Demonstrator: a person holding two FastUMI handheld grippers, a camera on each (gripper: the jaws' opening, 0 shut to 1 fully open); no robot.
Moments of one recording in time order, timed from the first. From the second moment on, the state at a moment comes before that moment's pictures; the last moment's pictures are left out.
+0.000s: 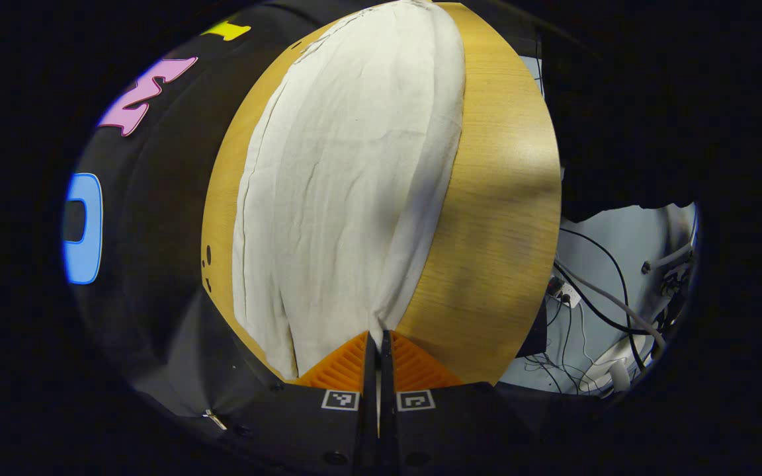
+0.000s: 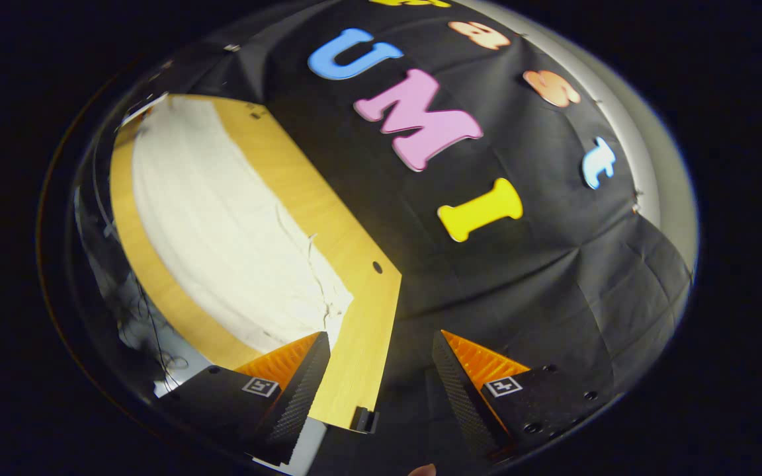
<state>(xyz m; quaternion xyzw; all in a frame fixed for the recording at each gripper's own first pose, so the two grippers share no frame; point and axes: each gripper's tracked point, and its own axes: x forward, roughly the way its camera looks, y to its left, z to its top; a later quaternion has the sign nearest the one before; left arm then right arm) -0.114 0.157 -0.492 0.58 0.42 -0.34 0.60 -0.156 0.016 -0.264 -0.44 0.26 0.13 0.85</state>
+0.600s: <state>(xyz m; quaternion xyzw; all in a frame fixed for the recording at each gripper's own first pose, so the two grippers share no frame) -0.115 0.157 -0.492 0.60 0.42 -0.34 0.59 -0.167 0.022 -0.413 -0.55 0.27 0.33 0.71</state>
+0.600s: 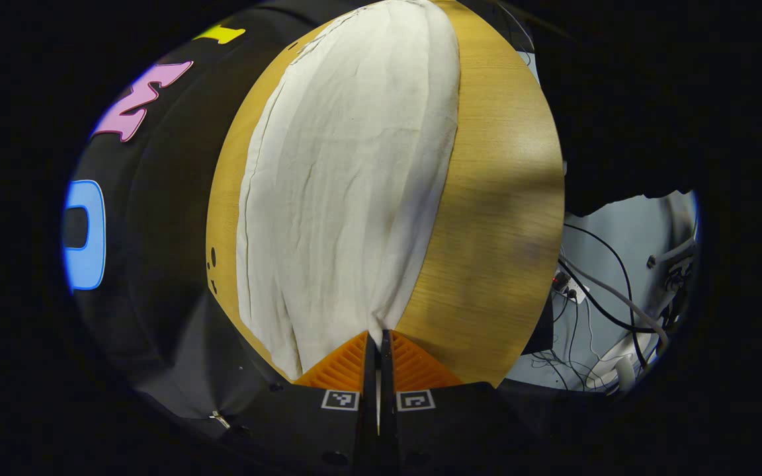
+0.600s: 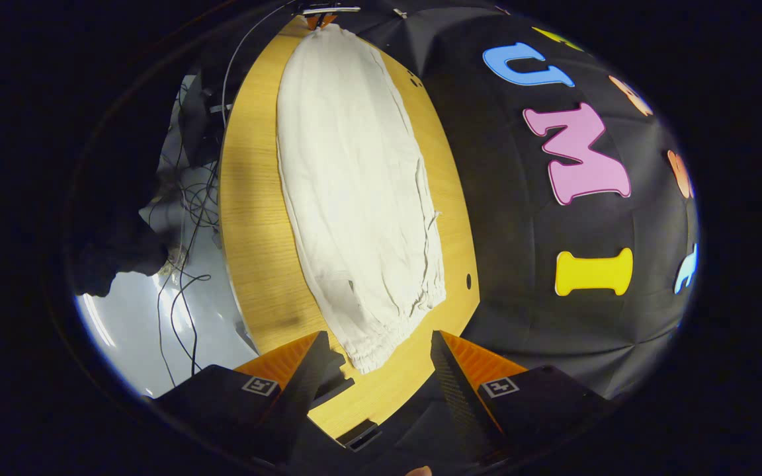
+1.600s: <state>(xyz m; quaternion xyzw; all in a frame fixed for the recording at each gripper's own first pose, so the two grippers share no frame) -0.112 0.157 -0.493 0.59 0.44 -0.30 0.61 -0.136 0.026 -0.504 -0.54 0.34 0.37 0.67</state>
